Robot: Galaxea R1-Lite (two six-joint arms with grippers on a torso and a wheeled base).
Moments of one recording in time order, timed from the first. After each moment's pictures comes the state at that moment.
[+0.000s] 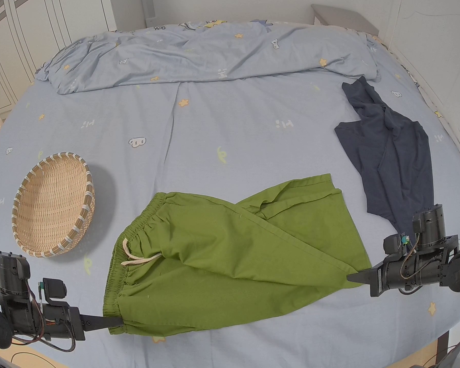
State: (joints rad) left arm 0.05 1.40 -0.09 -0.52 -0.84 -0.27; right arm 0.25 1.71 -0.41 -0.47 0.40 0.03
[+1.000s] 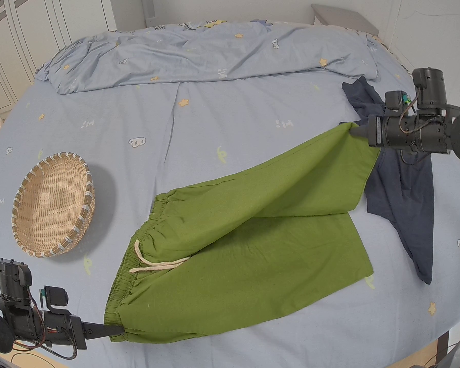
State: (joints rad) left arm 0.05 1.40 -0.05 -0.52 -0.84 -0.20; right arm 0.20 1.80 -1.41 0.04 0.27 0.03
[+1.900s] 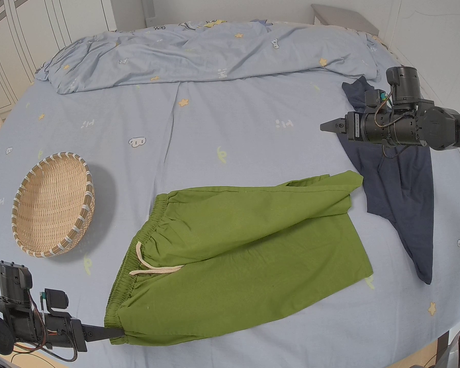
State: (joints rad) left arm 0.06 1.40 -0.04 -0.52 -0.84 -0.20; right arm 0.21 1.98 -1.63 0.09 0.21 0.06
